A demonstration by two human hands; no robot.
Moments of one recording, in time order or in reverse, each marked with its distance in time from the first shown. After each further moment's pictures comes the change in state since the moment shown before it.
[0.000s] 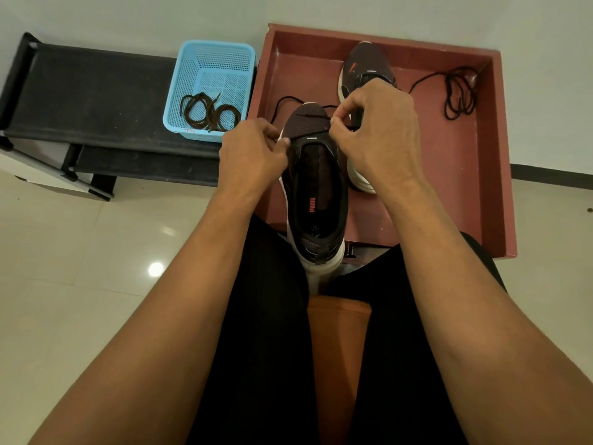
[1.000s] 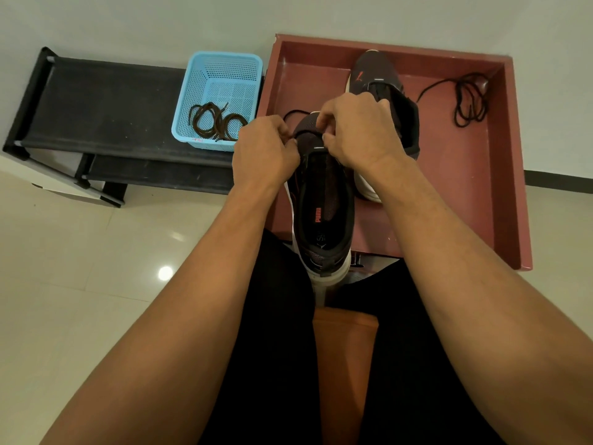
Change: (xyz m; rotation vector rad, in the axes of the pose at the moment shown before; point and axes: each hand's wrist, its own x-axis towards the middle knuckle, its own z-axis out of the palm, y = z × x) left_hand 0.026 0.000 0.016 0.066 0.081 0.069; right_hand 0.037 -0.006 0.035 -0.206 -0.257 -0.138
